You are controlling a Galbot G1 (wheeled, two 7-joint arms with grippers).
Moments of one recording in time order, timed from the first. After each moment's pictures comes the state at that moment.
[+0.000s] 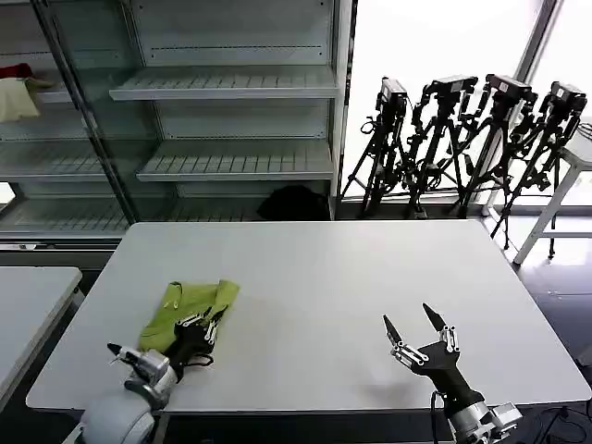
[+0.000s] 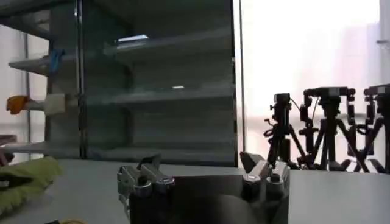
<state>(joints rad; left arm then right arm) 1.26 -0.89 -0.28 -1.98 -0.32 0.26 -0.04 -1.60 0.95 0.47 2.11 0.52 0.17 0.02</state>
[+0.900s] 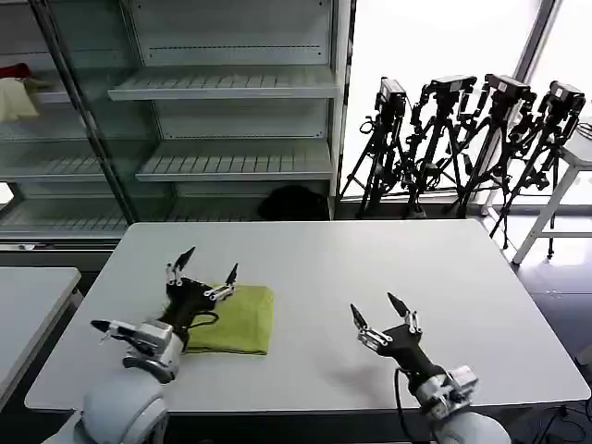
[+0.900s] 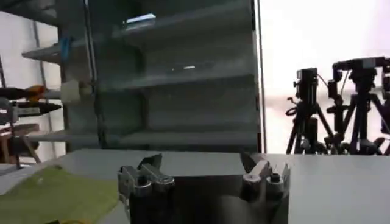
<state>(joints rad) 1.23 -0.88 -0.33 -2.24 -0.36 0.41 -0.27 -1.32 1.00 0.26 2.12 0.58 -0.14 0.09</state>
